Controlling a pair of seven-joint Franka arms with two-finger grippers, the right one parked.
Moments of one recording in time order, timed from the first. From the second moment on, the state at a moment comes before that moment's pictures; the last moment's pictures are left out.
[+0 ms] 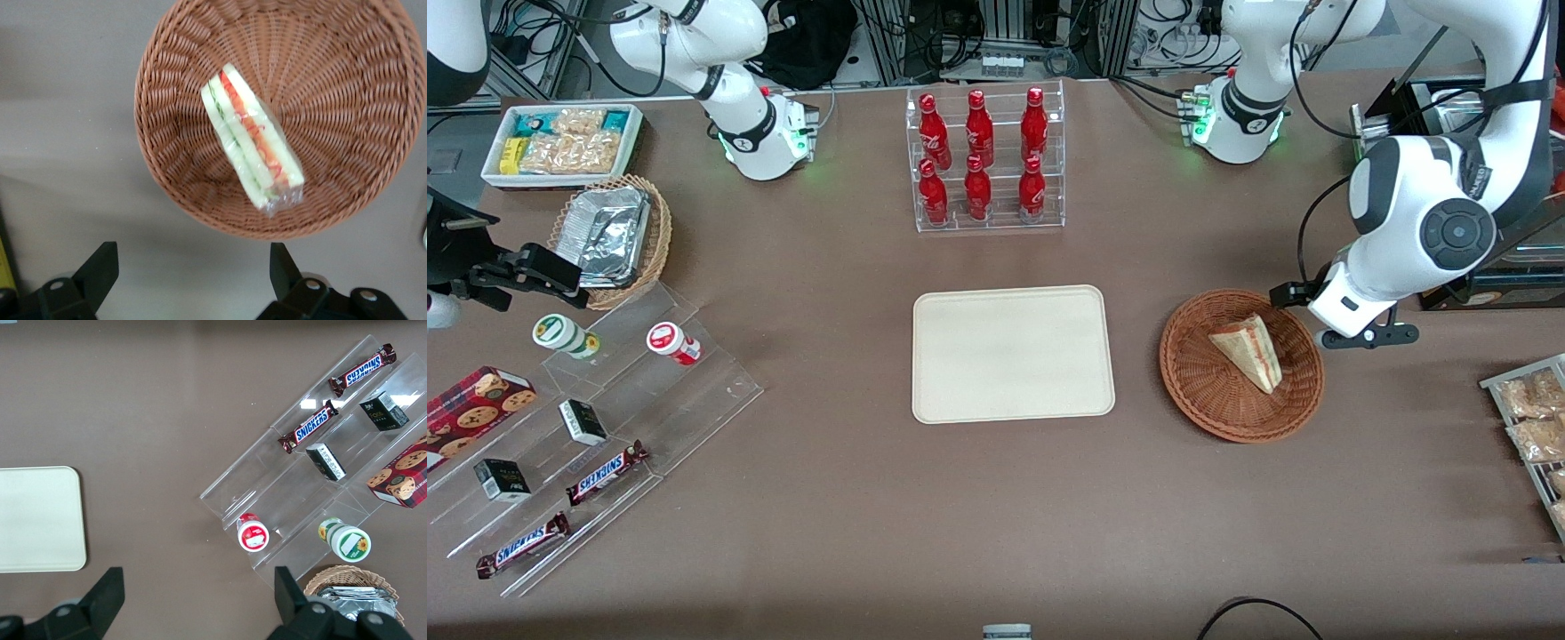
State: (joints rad) arm -0.11 0.06 0.01 -2.14 0.05 2.00 -0.21
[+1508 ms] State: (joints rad) arm -0.16 0.15 0.00 -2.23 0.05 2.29 -0.95
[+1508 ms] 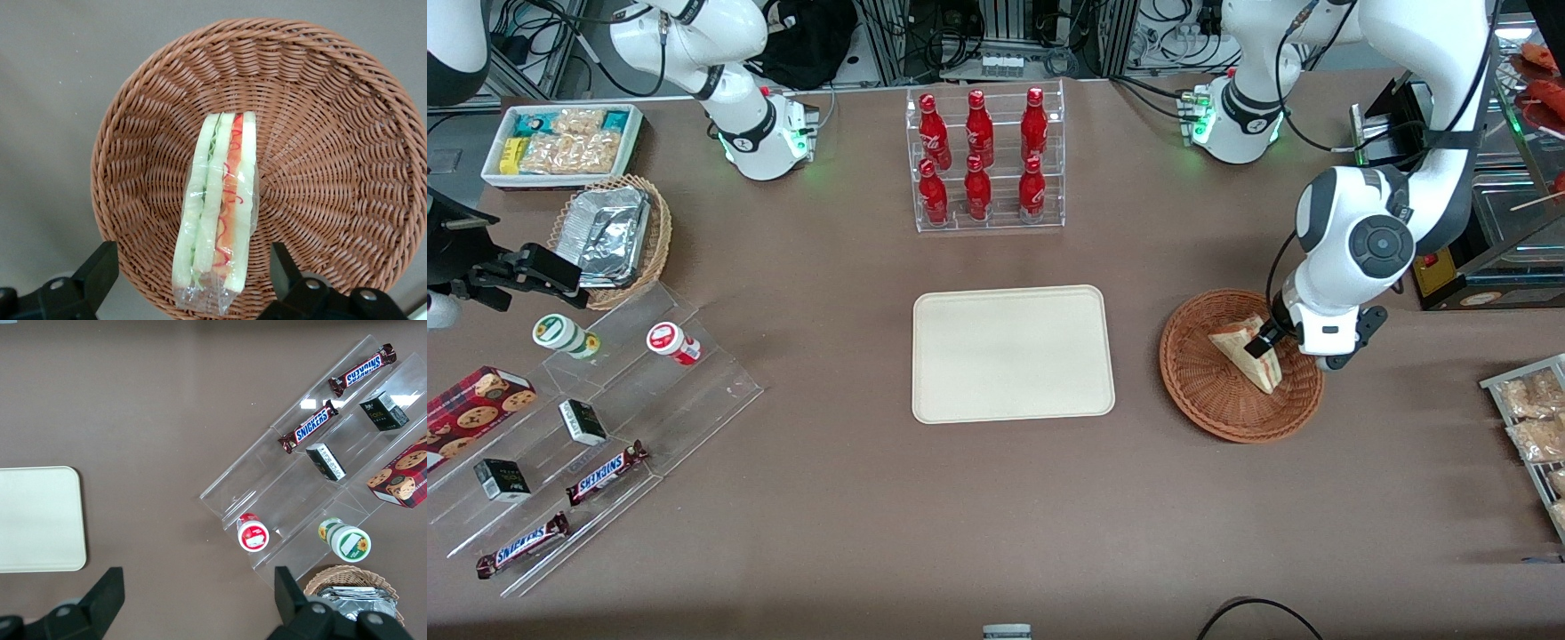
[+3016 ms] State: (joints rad) arm -0.17 0.23 0.00 -2.28 -0.01 2.39 -0.92
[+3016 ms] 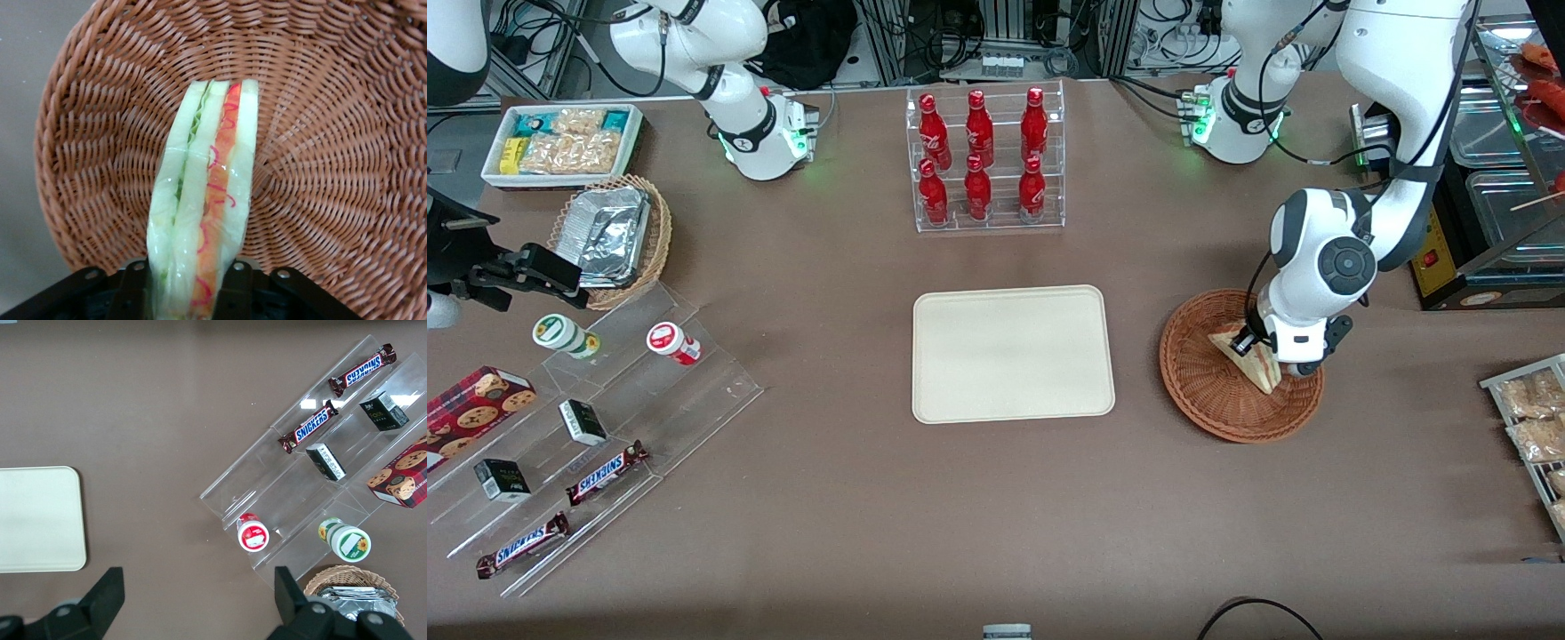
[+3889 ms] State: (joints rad) arm -0.43 0.21 -0.02 -1.98 -0.01 1.96 -0.68
